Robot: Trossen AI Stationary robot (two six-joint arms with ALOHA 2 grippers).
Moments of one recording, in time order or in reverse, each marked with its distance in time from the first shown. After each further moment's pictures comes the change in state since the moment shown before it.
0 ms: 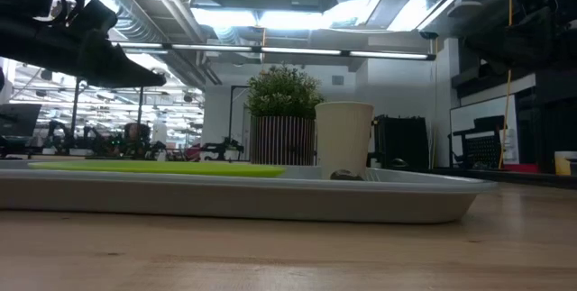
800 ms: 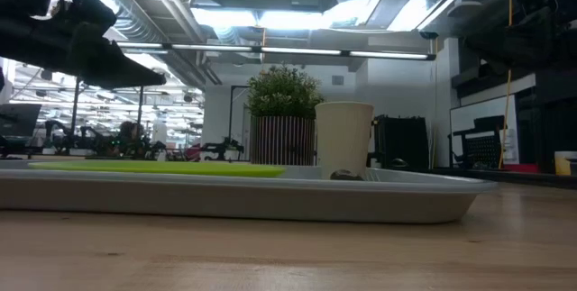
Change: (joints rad) left arm -0.052 0.000 0.000 -0.011 0.029 -0.040; right arm 0.000 0.000 0.000 0.000 0.000 0.002
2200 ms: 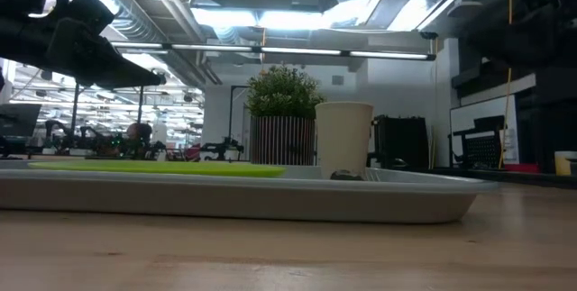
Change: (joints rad) left arm -0.099 0.030 0.000 0.000 0.000 0.000; right arm 0.033 -0.010 0.000 0.005 0.027 -0.002
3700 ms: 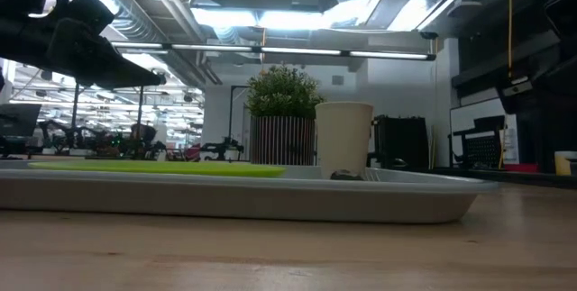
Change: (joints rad) left arm 0.000 0.000 0.000 0.000 0.000 0.000; right arm 0.480 0.649 0.000 0.319 0.173 0.217
